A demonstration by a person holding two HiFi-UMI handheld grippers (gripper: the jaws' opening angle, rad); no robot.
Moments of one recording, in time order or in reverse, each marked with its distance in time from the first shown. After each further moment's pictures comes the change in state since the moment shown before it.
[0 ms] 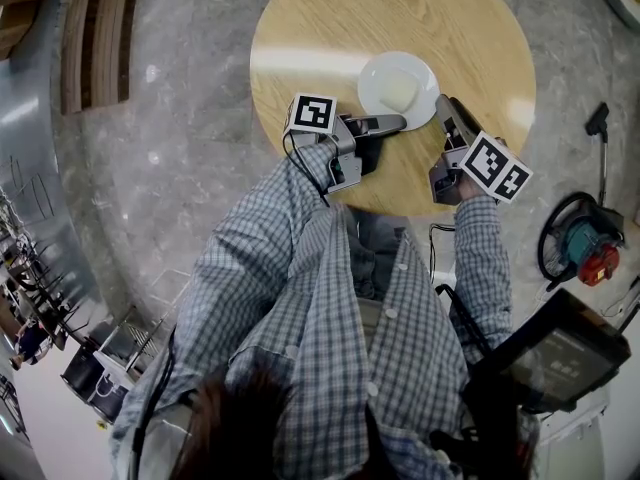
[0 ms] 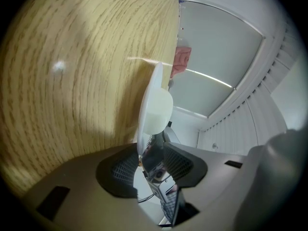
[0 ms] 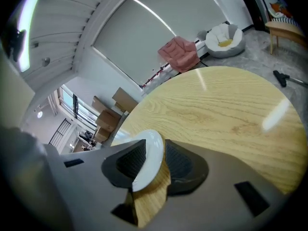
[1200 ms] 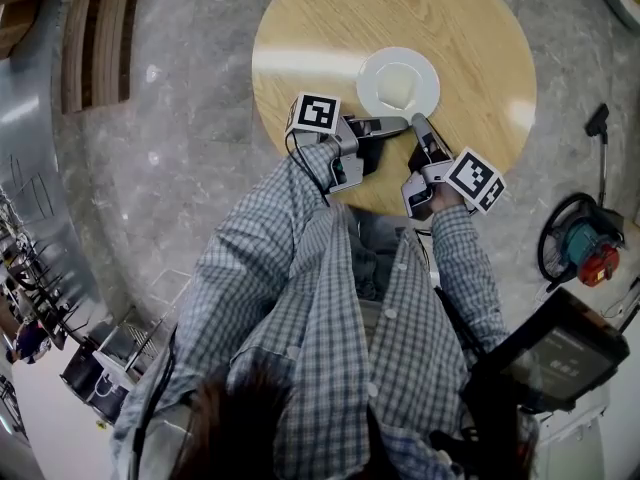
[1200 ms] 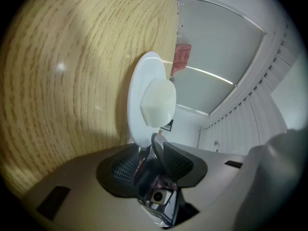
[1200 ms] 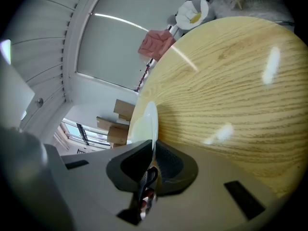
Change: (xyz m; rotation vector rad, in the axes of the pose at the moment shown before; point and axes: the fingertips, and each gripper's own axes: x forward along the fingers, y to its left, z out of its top) left arm 0.003 0.001 -0.002 0.018 0.020 0.020; right arm 0.005 0.021 -0.058 0.367 0.029 0.119
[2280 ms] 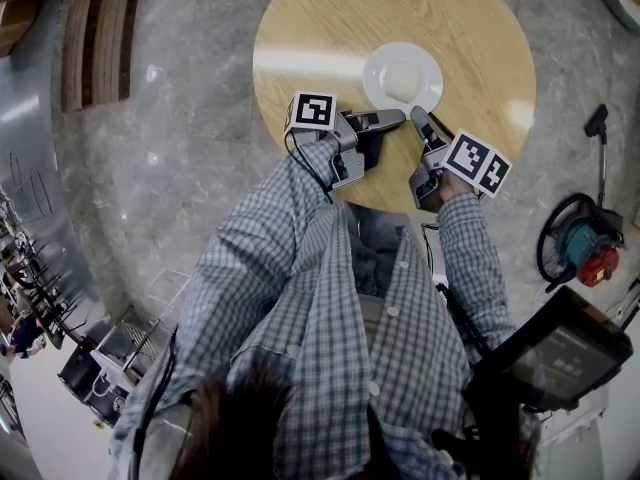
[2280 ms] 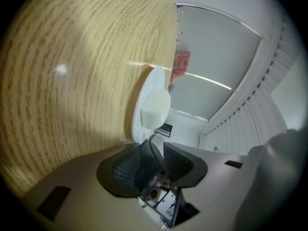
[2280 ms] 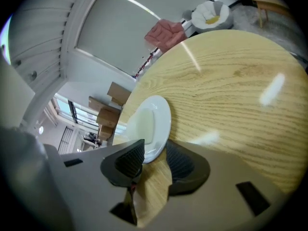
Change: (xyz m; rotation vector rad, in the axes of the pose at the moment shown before) left arm -0.005 0.003 0.010 -0.018 -0.076 -0.011; right arm 0.010 -0.014 0.004 -0.178 0.119 -0.135
